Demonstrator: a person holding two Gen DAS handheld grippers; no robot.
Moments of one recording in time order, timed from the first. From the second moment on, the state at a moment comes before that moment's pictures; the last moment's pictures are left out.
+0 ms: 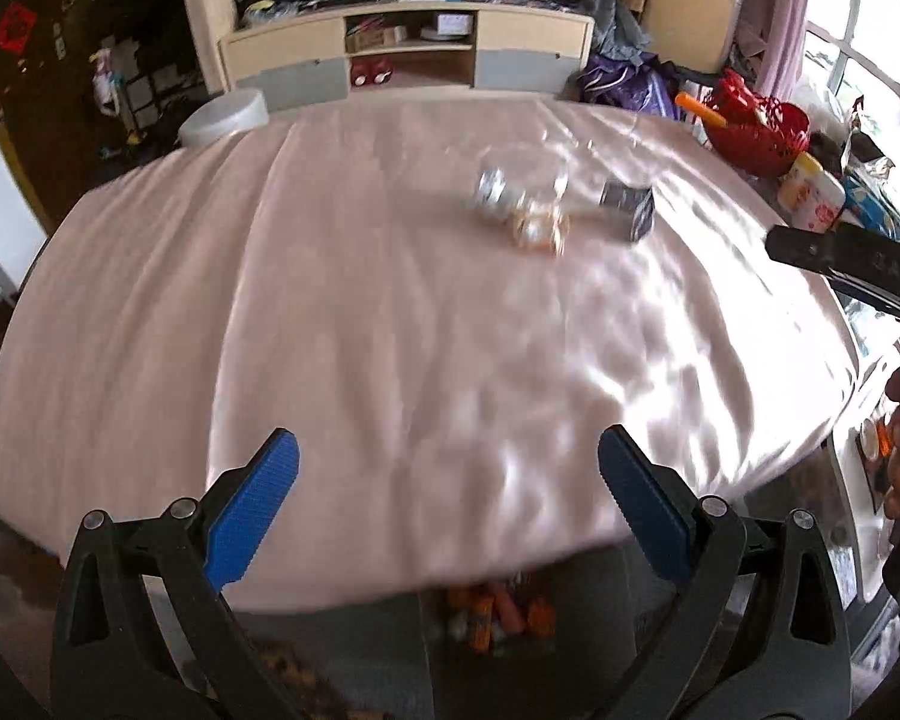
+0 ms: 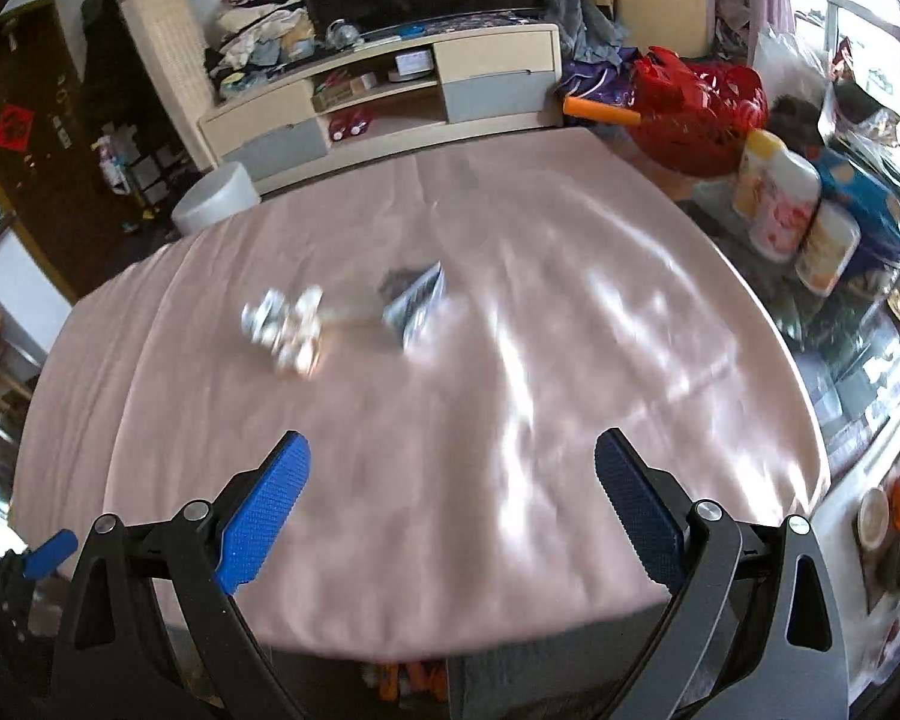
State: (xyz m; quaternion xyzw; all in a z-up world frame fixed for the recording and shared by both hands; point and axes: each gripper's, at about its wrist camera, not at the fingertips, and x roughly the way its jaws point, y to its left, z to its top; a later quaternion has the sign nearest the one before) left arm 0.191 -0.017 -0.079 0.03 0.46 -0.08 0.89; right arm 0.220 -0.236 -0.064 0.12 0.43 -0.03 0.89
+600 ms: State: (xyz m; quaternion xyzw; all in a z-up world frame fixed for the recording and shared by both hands) left arm 0.312 -0.066 -0.121 0.05 0.45 -0.12 0.88; right arm 0.339 -0.228 -0.118 0.14 0.47 -0.02 0.87
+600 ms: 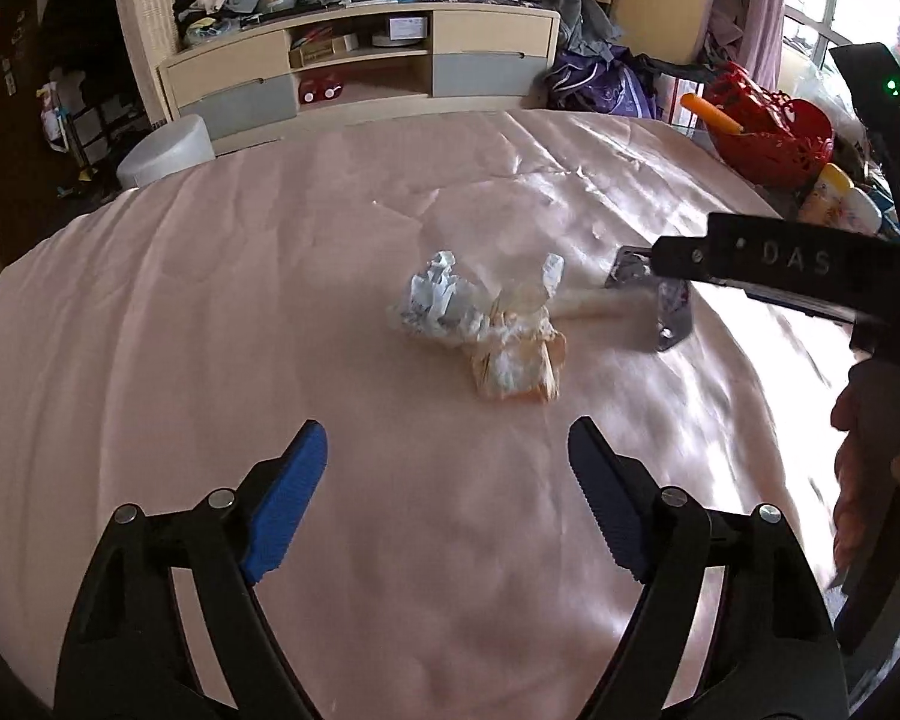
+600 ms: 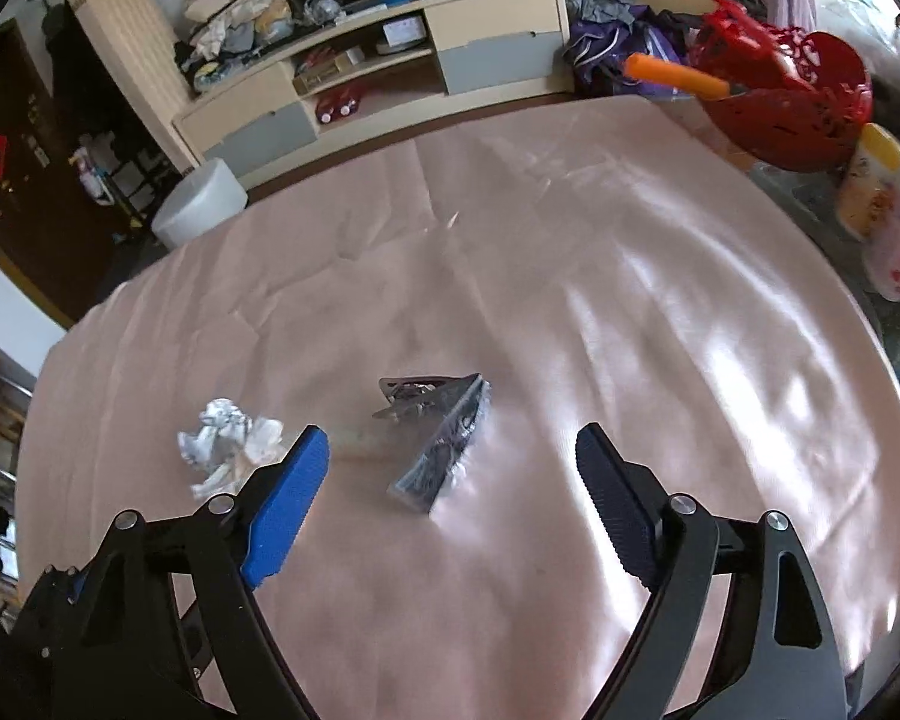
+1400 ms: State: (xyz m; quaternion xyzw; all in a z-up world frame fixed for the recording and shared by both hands) left arm 0.351 -0.106 -0.144 0.07 0.45 -0.14 0.88; right arm 0.356 -0.251 -0.137 0.15 0.46 -0.03 0.88
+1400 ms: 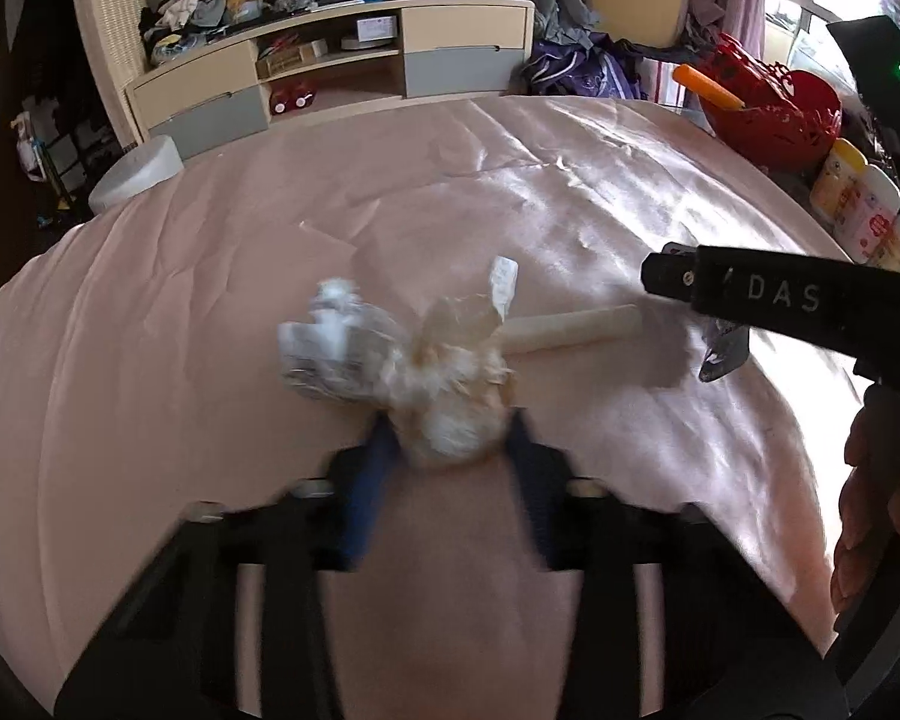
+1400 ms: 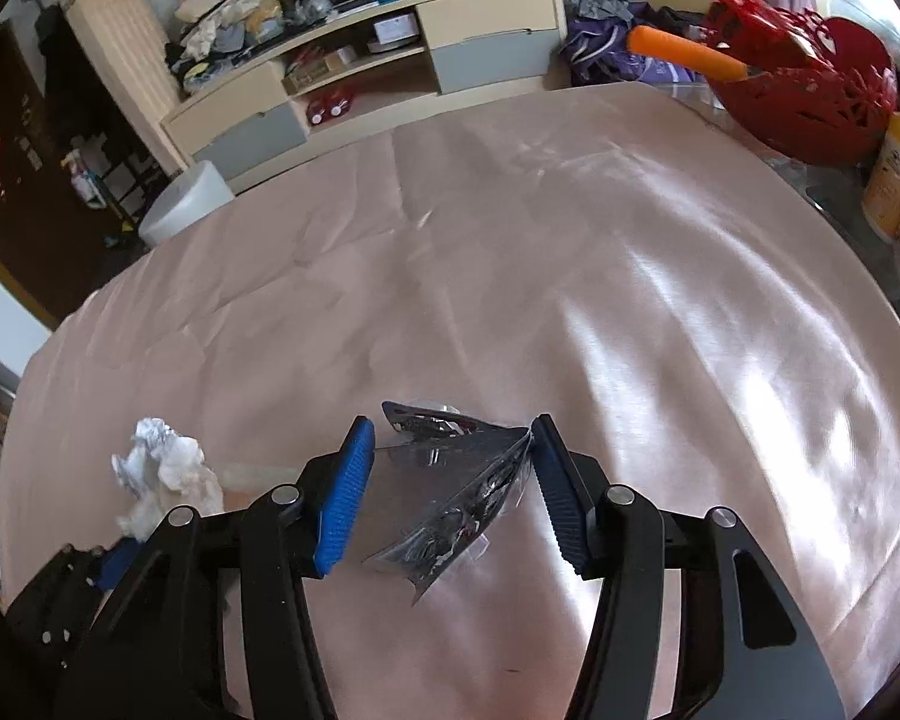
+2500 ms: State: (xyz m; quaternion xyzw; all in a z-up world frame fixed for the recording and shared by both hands) left arm 0.094 -0.036 -0.026 0.05 0.42 -0.12 0.90; right arm 0.127 -0.182 -0.024 0.07 0.42 0.04 0.90
